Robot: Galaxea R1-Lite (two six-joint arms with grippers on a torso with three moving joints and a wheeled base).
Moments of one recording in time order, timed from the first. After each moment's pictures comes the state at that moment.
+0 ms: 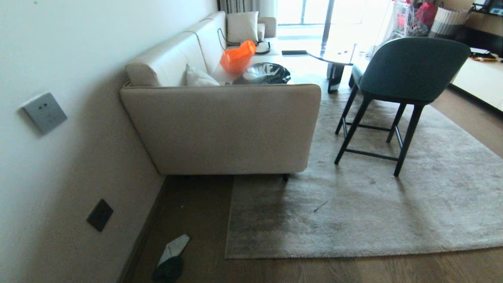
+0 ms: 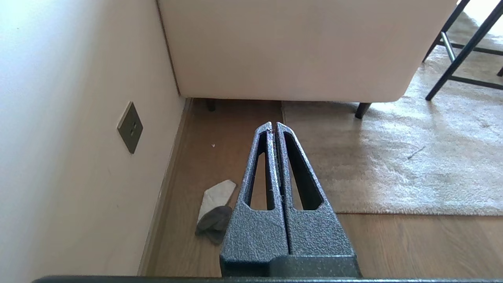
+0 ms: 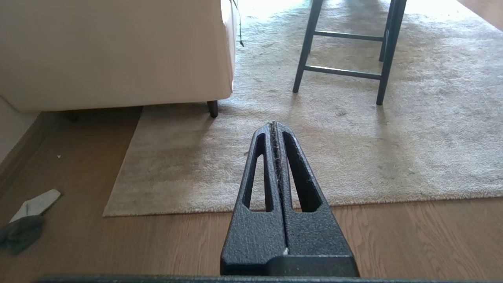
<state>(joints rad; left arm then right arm) -0.01 0.00 0.00 -0.01 0.00 -0.05 0.00 0.00 0.00 -0.01 -0.03 0.03</state>
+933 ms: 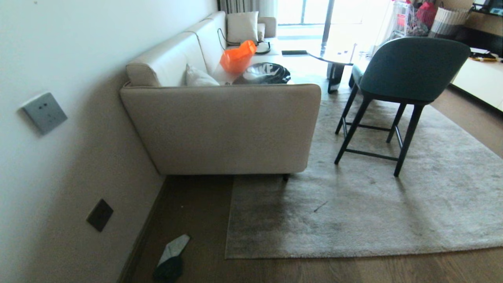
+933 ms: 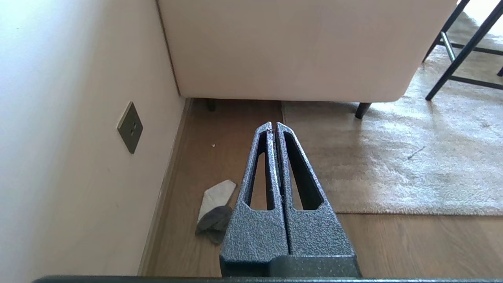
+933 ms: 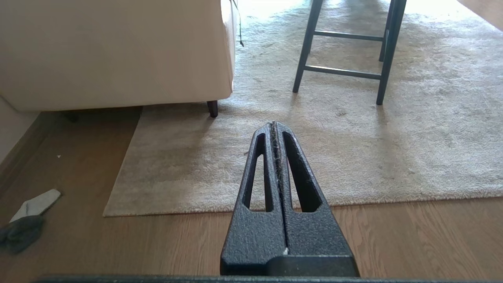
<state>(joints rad) -0.01 0.00 0.00 -0.01 0.00 -0.05 0.00 0.00 0.00 -0.01 -0.03 0.03</state>
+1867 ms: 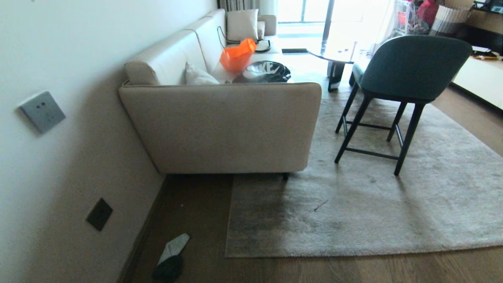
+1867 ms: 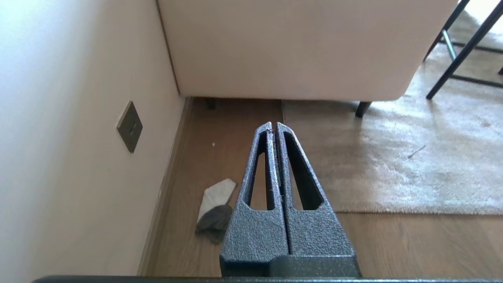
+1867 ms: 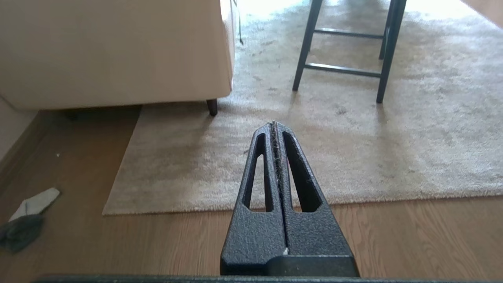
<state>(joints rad) -0.01 0.00 0.00 -0.01 0.00 -0.05 0.00 0.00 0.00 -0.01 -0.03 0.03</state>
